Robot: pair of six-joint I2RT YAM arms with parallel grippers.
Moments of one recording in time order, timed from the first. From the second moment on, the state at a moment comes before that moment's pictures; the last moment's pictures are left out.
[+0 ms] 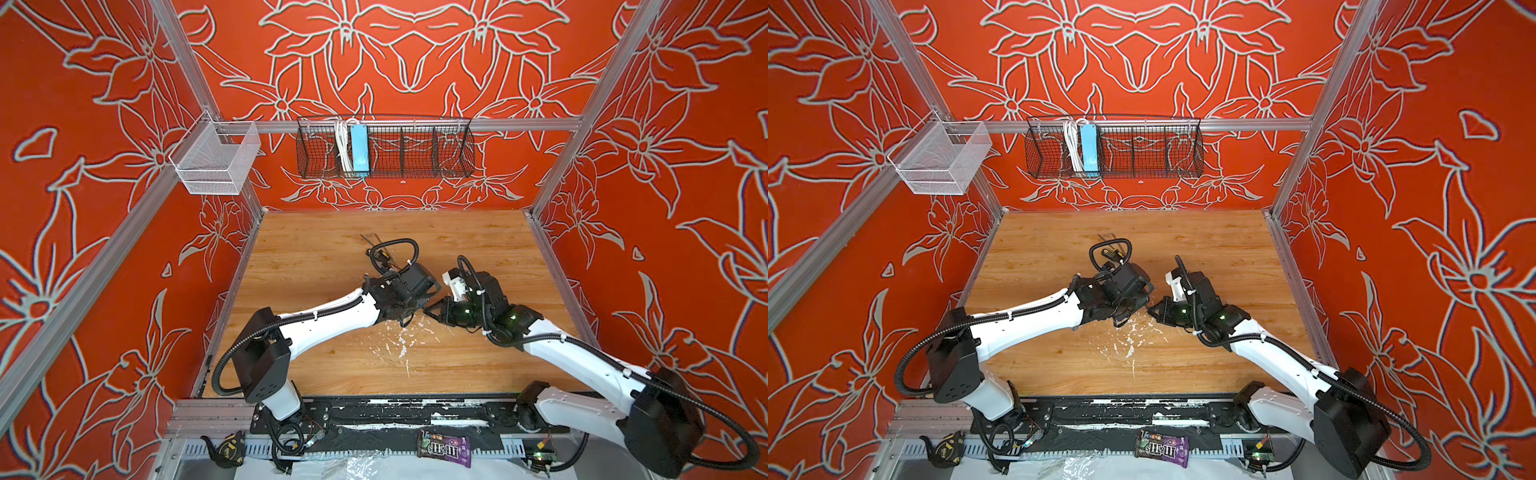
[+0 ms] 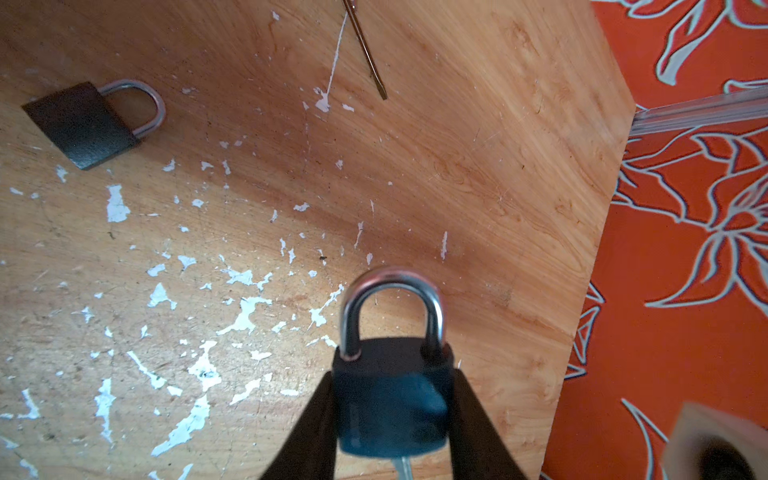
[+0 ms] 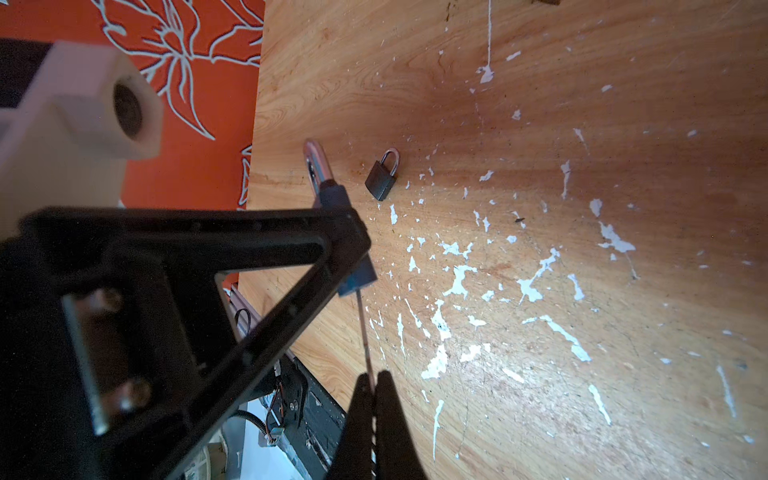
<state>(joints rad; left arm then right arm) -0.91 1.61 1.26 -0.57 -0.22 -1.45 0.60 1.11 0.66 -0.20 -0.40 0.84</state>
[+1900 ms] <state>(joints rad) -0.89 1.59 1.22 -0.47 -0.19 -1.55 0.65 1.11 0.67 -0.20 -0.26 0.69</state>
